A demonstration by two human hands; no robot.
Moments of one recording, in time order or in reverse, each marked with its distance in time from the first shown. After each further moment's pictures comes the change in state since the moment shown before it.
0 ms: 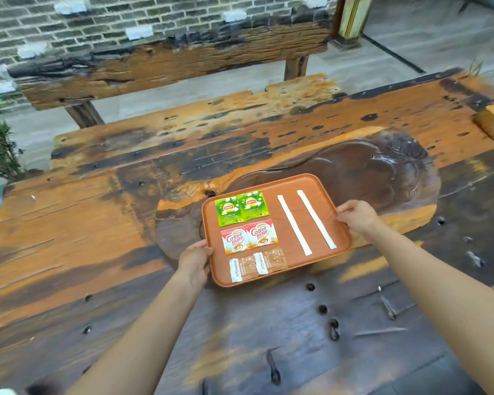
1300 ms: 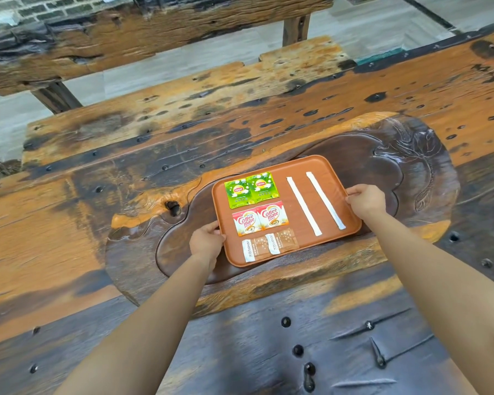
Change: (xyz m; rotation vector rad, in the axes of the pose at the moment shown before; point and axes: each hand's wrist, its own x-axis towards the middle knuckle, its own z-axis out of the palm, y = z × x) left_hand 0.103 0.003 0.138 0.349 0.079 0.159; right_hand 0.160 0.036 -0.033 -0.077 0.146 0.113
